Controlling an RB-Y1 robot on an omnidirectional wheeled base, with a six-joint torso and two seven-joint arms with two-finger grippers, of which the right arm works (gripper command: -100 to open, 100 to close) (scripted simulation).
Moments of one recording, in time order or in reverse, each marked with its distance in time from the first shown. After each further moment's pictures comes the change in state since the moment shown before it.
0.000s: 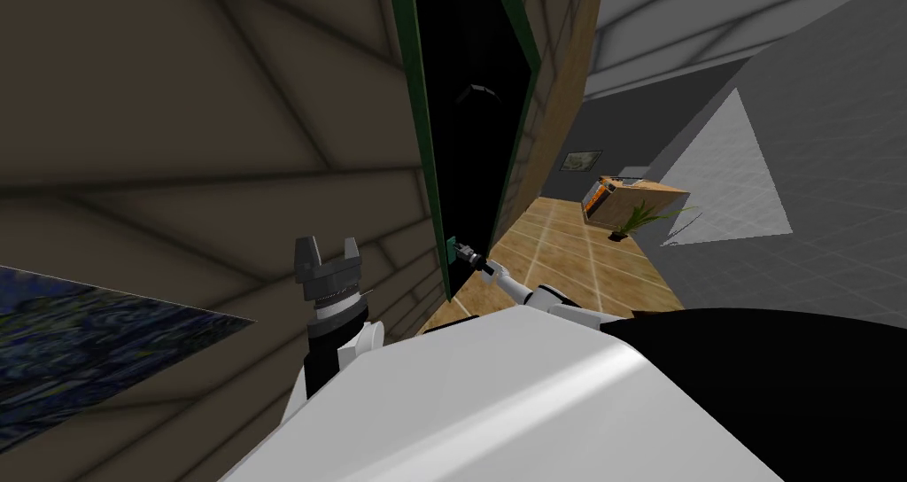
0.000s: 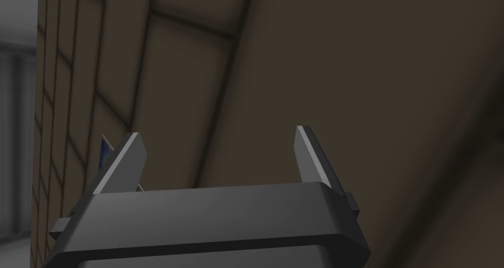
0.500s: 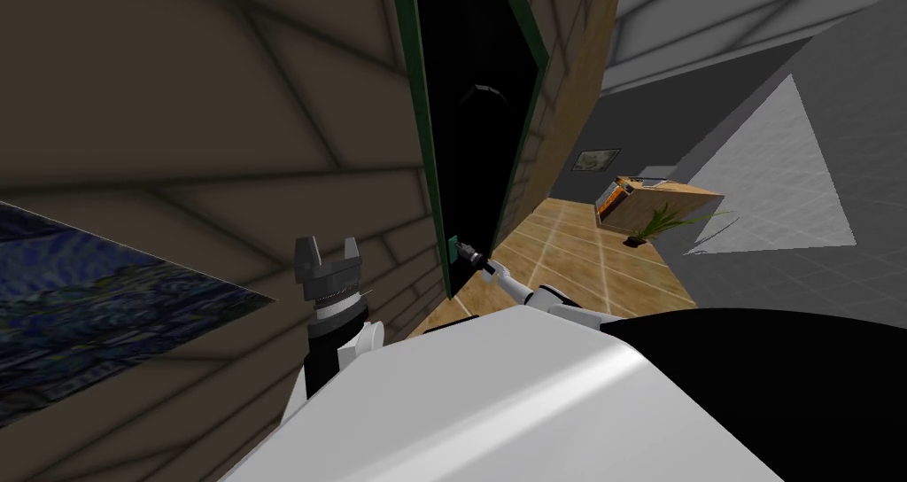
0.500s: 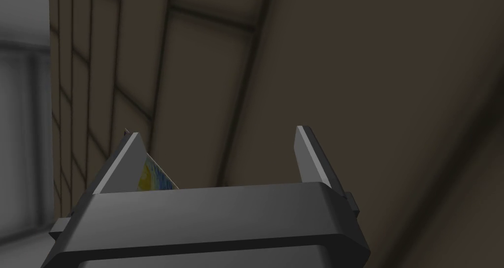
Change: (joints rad) arm 0.003 -0.004 -0.015 0.000 -0.062 0.007 -0.111
